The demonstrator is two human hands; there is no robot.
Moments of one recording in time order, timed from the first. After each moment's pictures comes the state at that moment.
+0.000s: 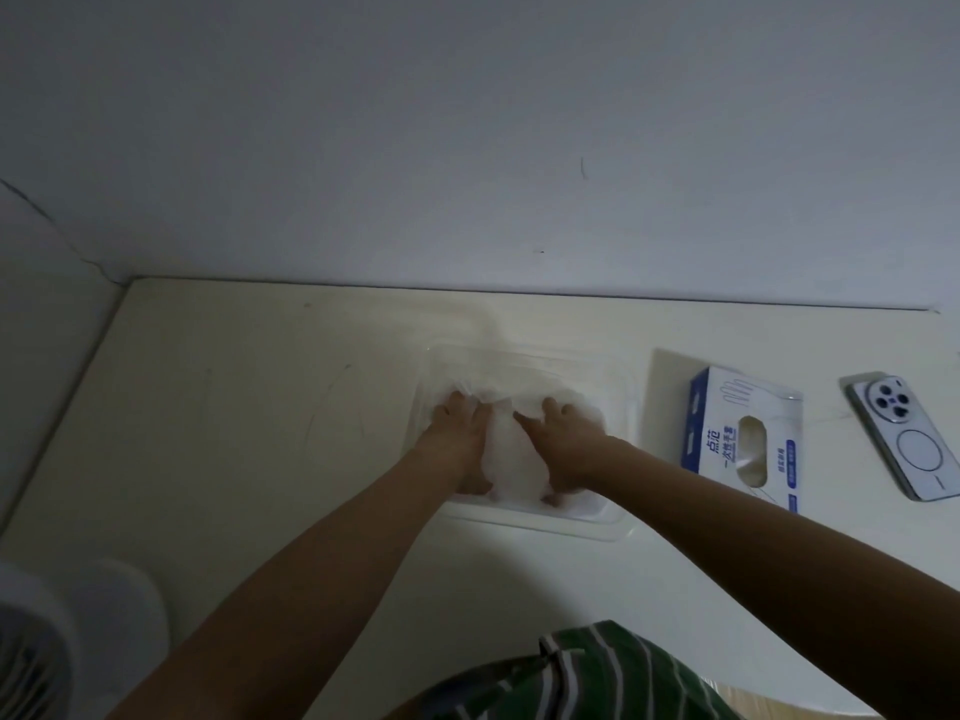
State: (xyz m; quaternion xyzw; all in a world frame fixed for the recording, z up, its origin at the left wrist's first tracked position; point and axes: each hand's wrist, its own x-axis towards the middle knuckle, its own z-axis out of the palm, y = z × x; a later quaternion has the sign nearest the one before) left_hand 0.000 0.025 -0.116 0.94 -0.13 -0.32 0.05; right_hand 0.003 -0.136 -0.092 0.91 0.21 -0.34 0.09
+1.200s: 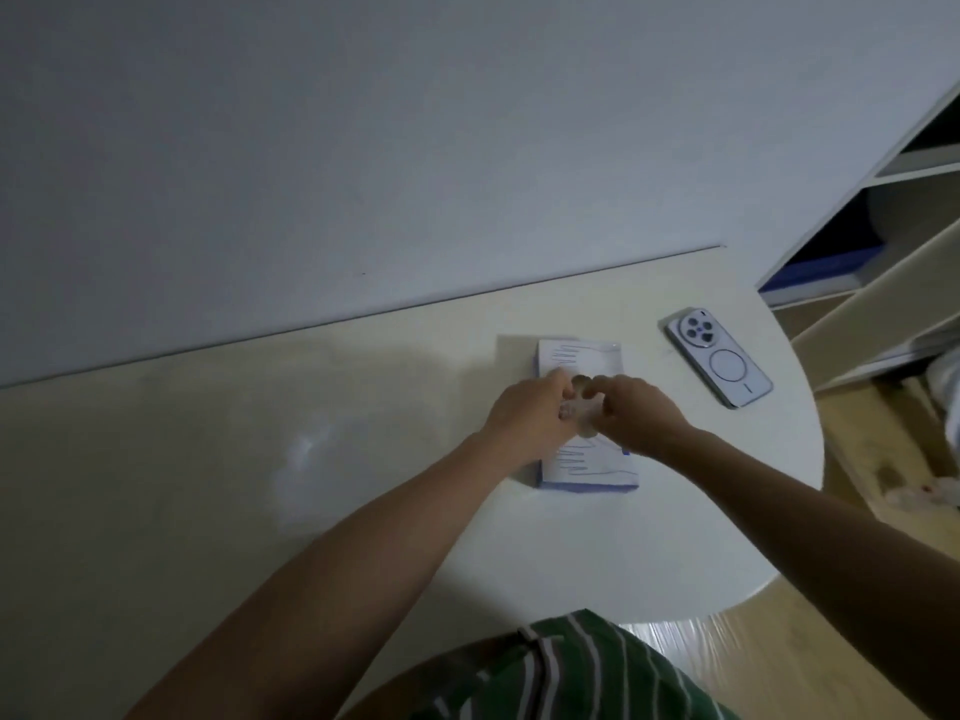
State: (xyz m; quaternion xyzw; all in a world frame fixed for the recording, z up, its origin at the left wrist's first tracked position) left_hand -0.016 -0.206 -0.048 0.90 -0.27 -0.24 0.26; right_hand -0.051 -0.361 -0.065 0.96 -0.10 -0.19 -0.18
